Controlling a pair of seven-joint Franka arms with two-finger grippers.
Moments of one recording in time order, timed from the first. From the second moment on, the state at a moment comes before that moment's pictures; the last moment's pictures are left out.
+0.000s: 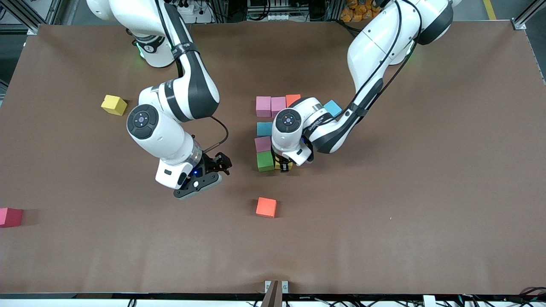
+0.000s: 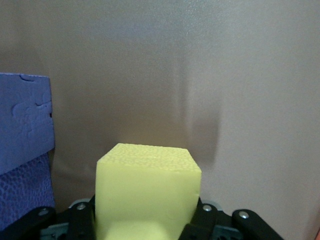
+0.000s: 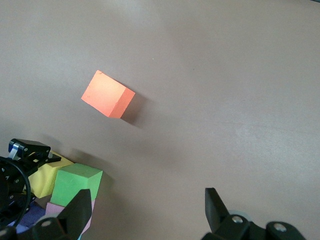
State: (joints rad) left arm -0.46 0.87 -0.39 -1.46 0.35 2.29 -2.56; right arm 0.92 0.58 -0.61 -1.50 0.54 2.10 -0.22
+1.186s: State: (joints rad) left arm -0.51 0.87 -0.35 -1.45 0.35 2.29 -2.57; right arm 0.90 0.58 -0.62 -1.50 0.53 2.09 -0.27
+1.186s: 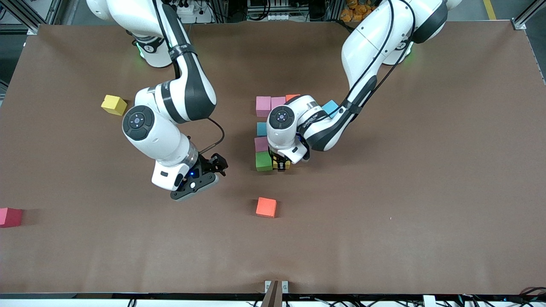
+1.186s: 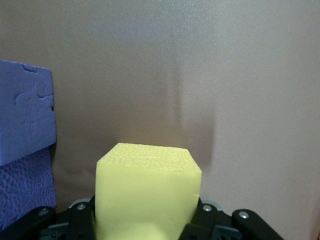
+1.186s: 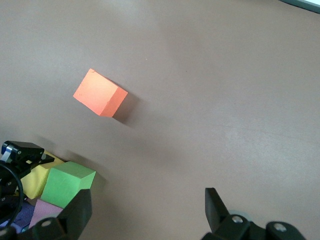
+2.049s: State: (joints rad) left arm -0.52 0.89 -0.34 -1.43 0.35 2.25 -2.57; right arm 0.90 0.58 -0.62 -1.50 0.53 2.09 -0.27
